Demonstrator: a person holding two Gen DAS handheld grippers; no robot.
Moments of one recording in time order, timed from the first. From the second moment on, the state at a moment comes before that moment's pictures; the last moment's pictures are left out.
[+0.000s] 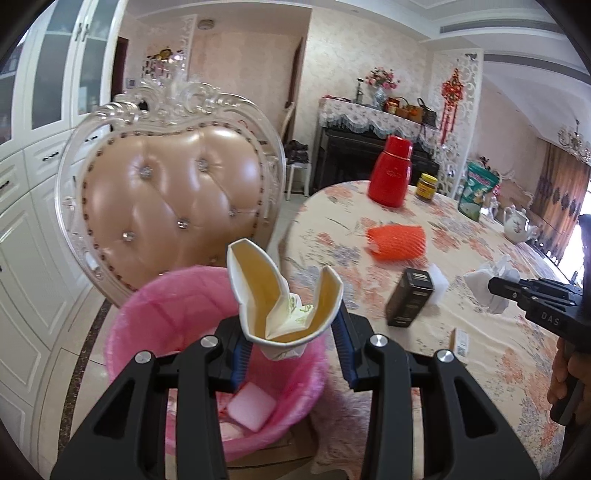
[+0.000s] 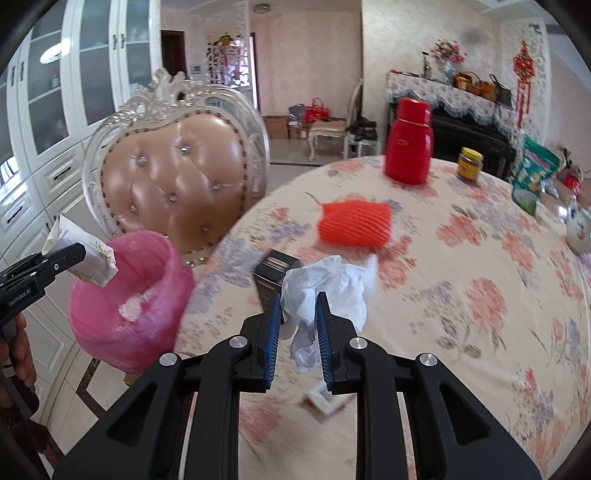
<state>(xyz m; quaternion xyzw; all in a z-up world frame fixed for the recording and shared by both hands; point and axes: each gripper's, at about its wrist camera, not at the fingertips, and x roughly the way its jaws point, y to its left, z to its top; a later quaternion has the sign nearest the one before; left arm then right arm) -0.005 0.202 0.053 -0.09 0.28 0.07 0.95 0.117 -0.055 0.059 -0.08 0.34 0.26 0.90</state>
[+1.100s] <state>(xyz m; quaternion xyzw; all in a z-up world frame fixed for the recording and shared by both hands) -0.042 0.290 0.048 -0.11 0.29 0.14 0.94 0.092 0.132 0.052 -0.13 0.34 0.40 0.84</state>
